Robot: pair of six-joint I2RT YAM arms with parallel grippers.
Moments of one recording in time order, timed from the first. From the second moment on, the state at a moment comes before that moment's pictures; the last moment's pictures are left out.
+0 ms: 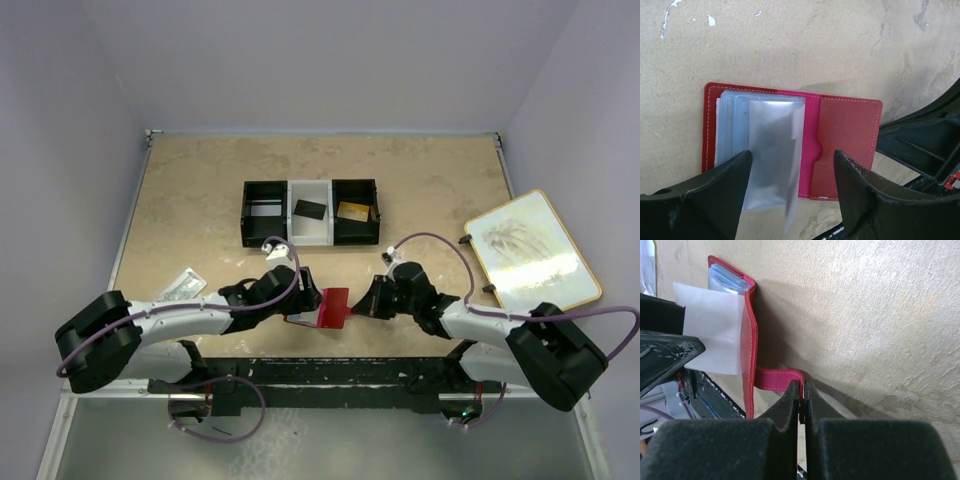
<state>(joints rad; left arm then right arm) -0.99 1.26 0.50 0.01 -0.24 -0.99 0.67 1.21 0.24 0.27 -0.27 0.84</state>
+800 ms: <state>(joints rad) -0.99 1.31 0.43 0.33 -0.03 -1.01 0.67 1.05 0.31 0.03 -0.15 0.86</state>
